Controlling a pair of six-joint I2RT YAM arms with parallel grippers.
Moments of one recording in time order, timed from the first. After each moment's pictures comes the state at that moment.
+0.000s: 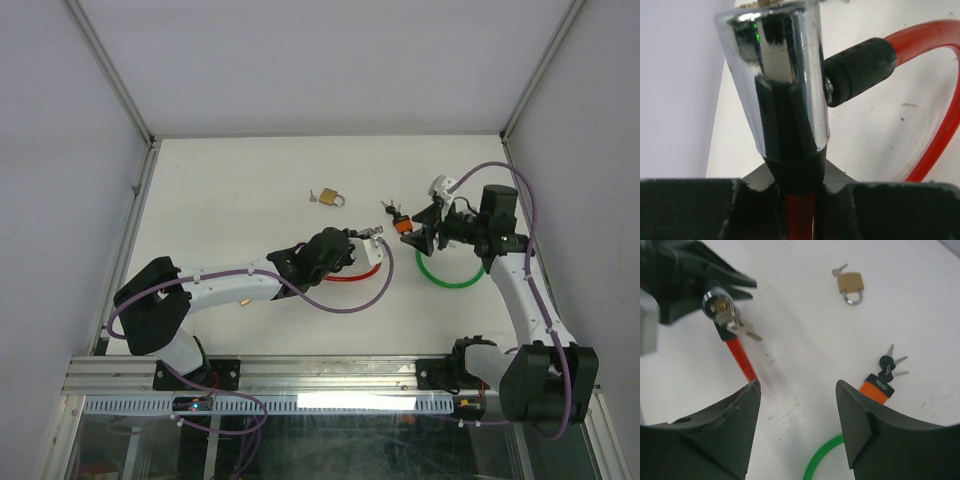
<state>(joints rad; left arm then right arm) -1.05 1.59 0.97 0.10 -0.41 0.67 -0.02 1.09 0.75 -0.33 -1.00 -0.61</state>
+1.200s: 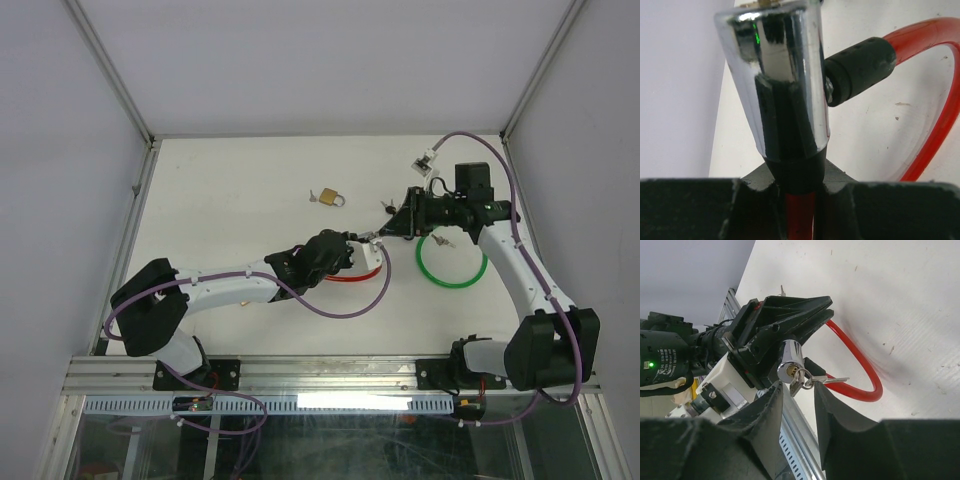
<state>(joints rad) -1.05 1.57 0.94 0.14 -0.38 0.71 0.13 1.27 1.05 -0.61 -1.00 0.16</state>
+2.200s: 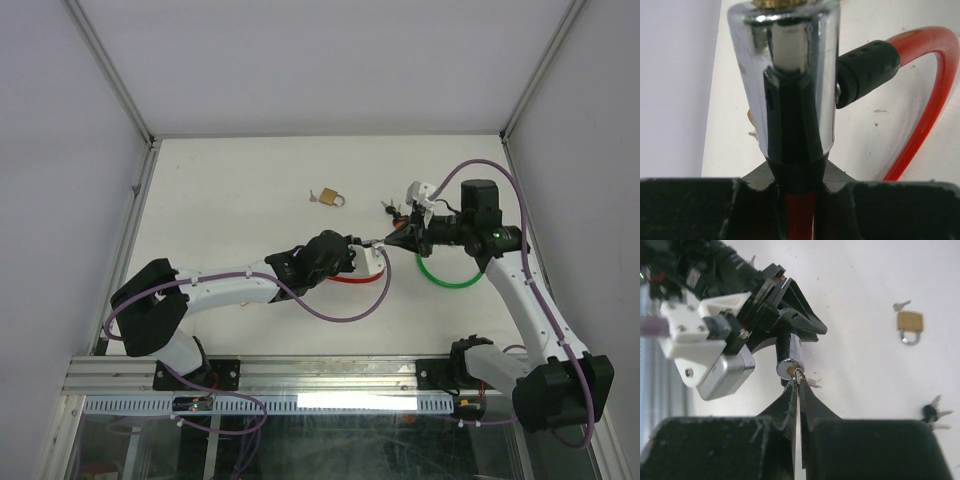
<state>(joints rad) -1.06 1.57 0.94 0.14 -0.29 0.71 0.17 1.07 0.93 -0.57 -1.04 -0.55</state>
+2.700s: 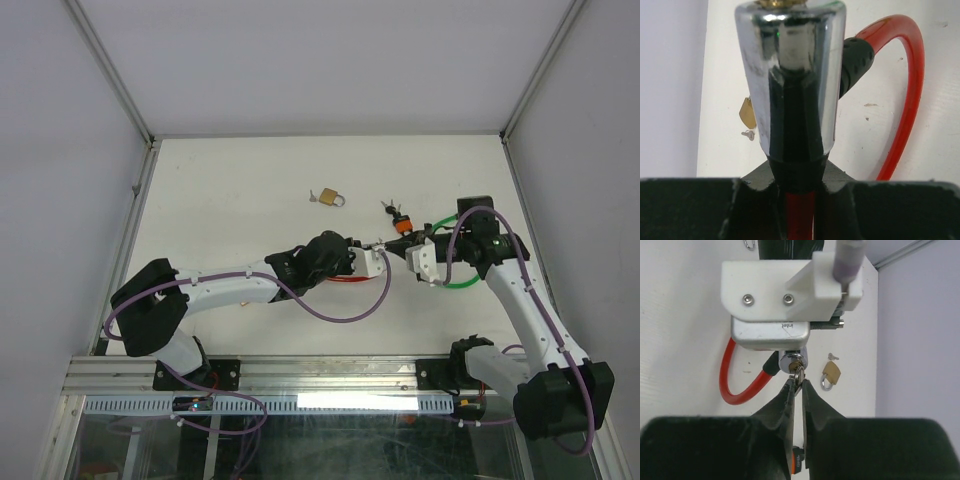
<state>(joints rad) -1.05 1.57 0.94 0.10 -0.26 0.71 0.17 1.02 0.87 -0.78 -1.14 -1.67</state>
